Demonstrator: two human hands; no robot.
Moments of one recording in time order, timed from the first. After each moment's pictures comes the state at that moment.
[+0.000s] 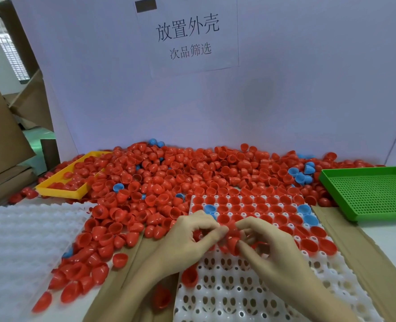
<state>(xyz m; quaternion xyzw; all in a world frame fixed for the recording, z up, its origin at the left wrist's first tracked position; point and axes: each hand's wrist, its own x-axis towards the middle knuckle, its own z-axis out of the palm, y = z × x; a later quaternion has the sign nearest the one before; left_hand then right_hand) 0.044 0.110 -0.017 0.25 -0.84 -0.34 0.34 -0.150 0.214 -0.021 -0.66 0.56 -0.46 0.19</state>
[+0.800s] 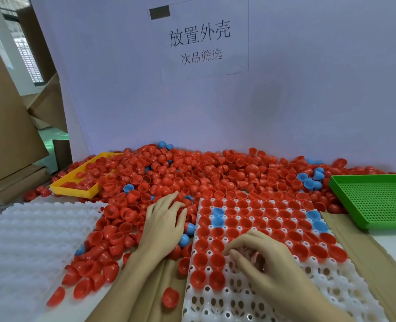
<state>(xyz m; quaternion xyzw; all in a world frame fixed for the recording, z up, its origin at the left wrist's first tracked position) 0.086 0.043 -0.055 0.52 -0.81 -0.03 0.28 -0.135 0.213 -0.025 -0.69 0.56 -0.41 0.22</state>
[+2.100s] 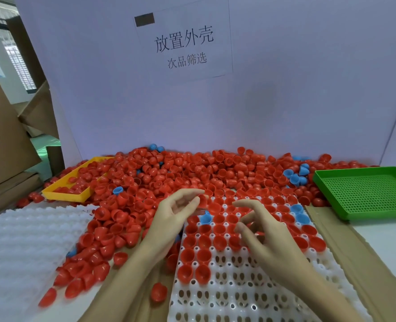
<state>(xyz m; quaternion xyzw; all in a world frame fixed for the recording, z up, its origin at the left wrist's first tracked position) 0.046 0.089 -0.009 0.31 -0.67 -0.50 0.45 -0.163 0.207 -0.017 -0.64 0.57 -0.48 0.19</state>
